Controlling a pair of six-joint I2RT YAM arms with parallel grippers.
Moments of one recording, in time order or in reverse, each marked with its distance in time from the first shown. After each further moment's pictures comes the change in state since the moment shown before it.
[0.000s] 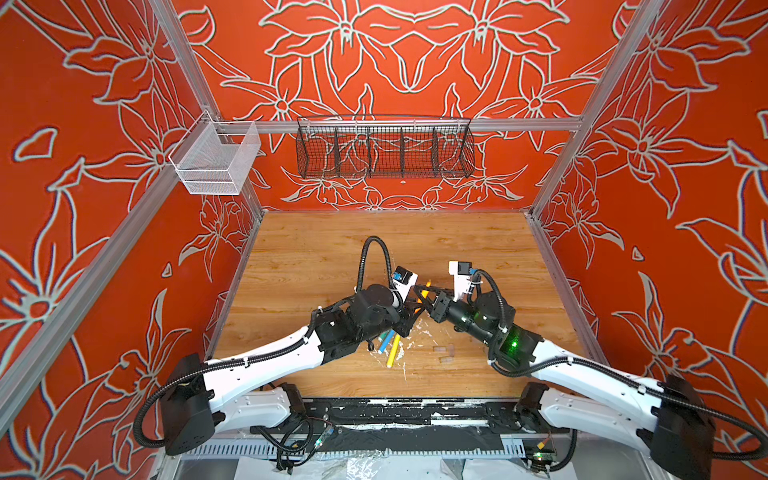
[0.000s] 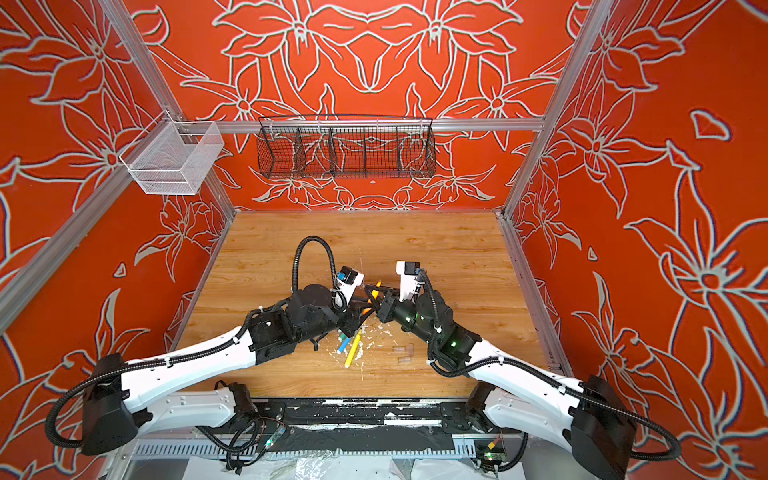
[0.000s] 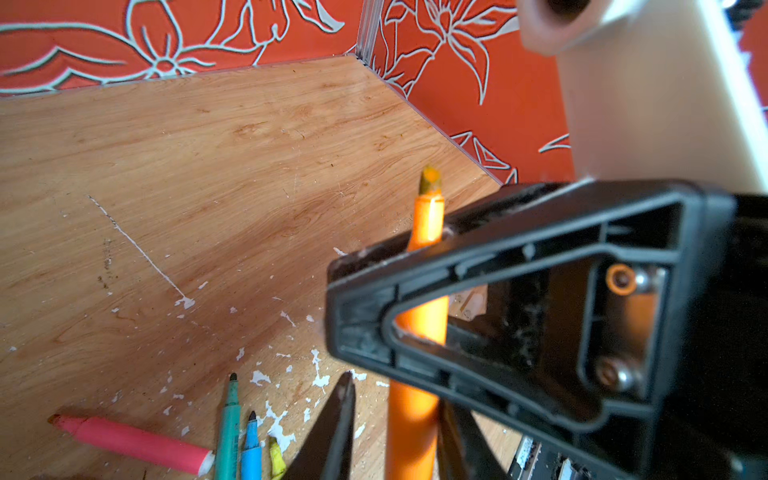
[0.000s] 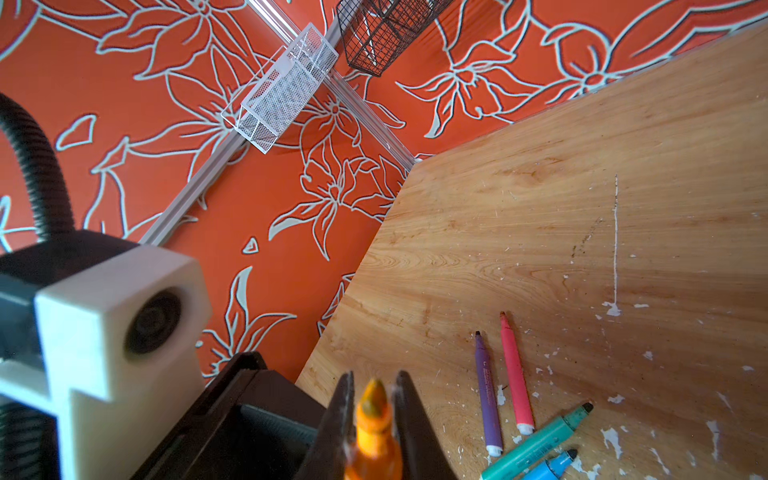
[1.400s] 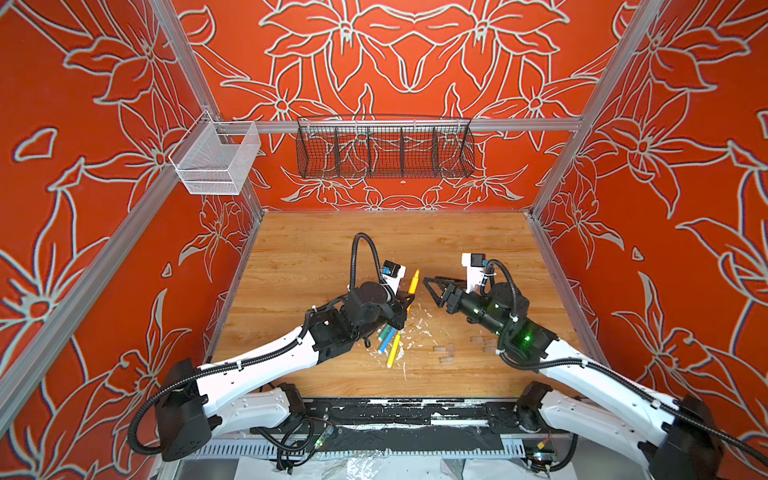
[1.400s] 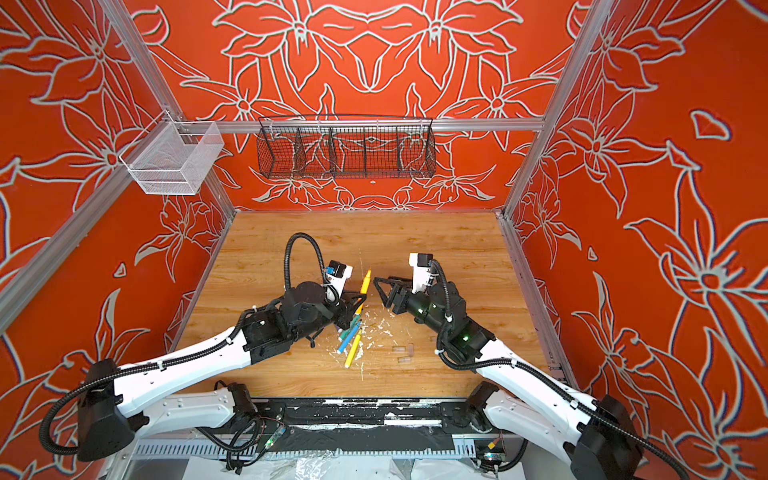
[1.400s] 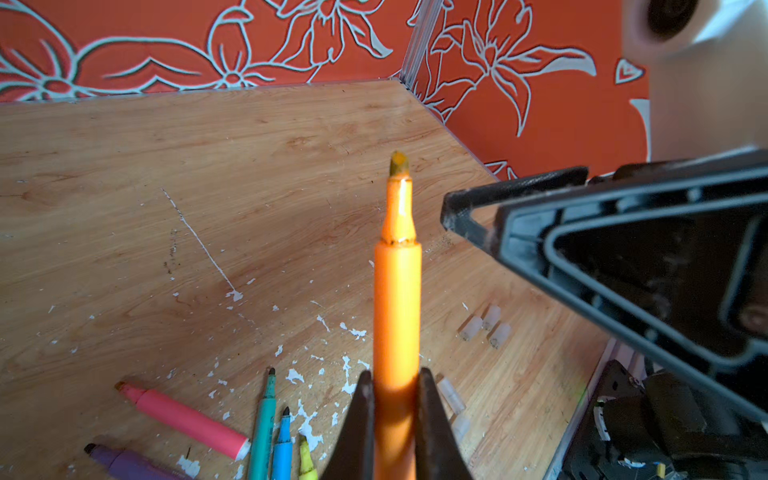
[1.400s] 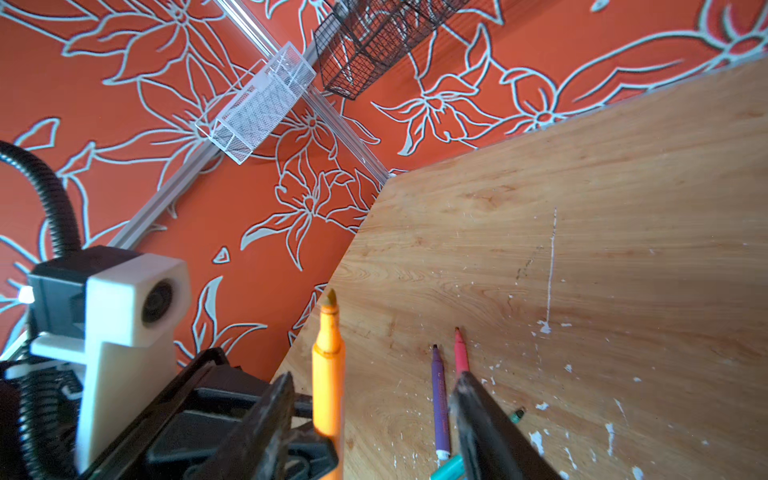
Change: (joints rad) left arm 0.034 -0.034 -0.007 -0.012 -0.076 -0.049; right arm -0.135 -0.052 0.040 -0.116 -0.111 -0.085
